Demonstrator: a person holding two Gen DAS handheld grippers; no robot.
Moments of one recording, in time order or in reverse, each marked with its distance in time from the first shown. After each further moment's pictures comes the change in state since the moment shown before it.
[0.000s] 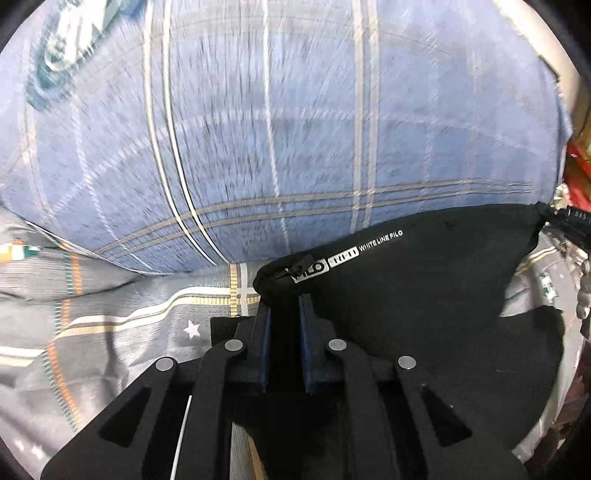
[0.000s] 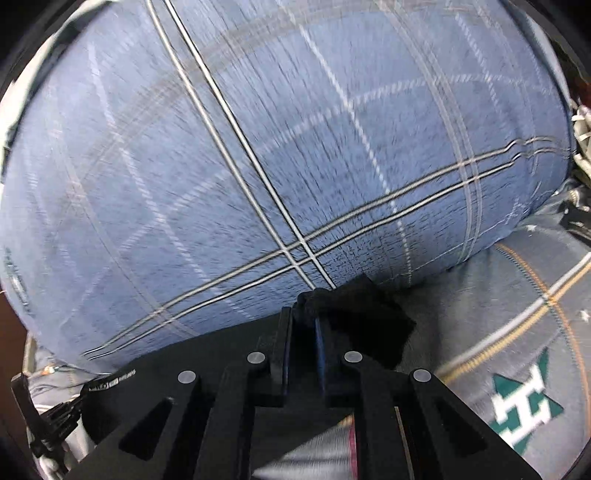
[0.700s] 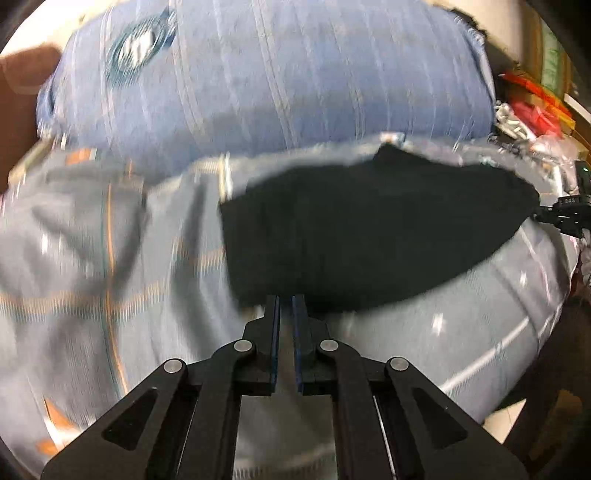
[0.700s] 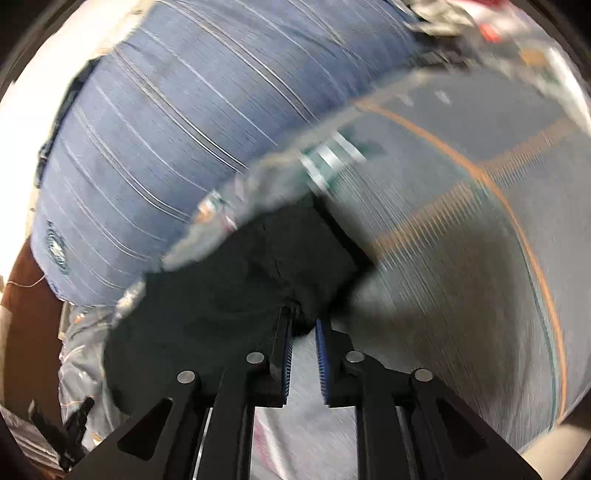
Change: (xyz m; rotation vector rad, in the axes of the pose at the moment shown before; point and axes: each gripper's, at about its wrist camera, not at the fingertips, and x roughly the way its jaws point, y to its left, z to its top) left arm -0.110 -0.033 -0.212 0.122 -0.048 0.037; right arm -0.138 -0.164 -0.216 0.237 0.115 0.028
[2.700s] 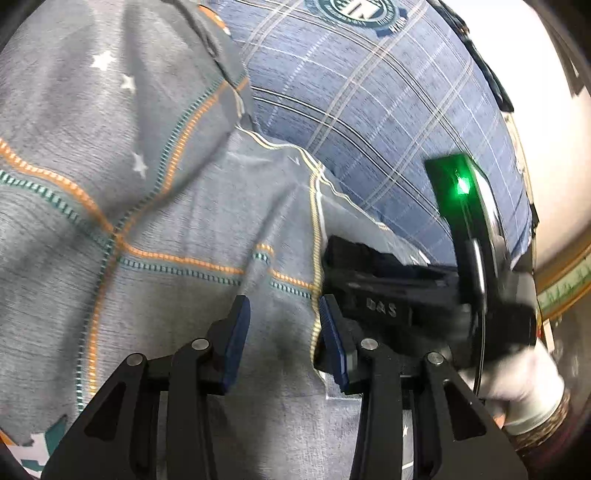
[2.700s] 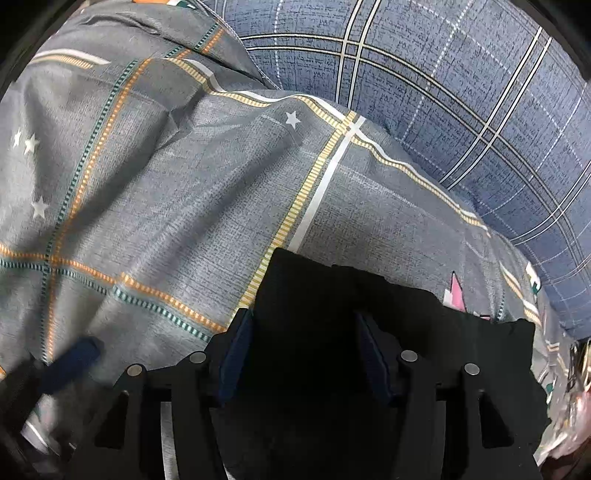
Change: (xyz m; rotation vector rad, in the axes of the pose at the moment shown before) left arm 0.046 0.131 -0.019 -0.717 -0.049 -0.269; right arm 0.205 0.456 -0.174 -1.097 0.327 -0.304
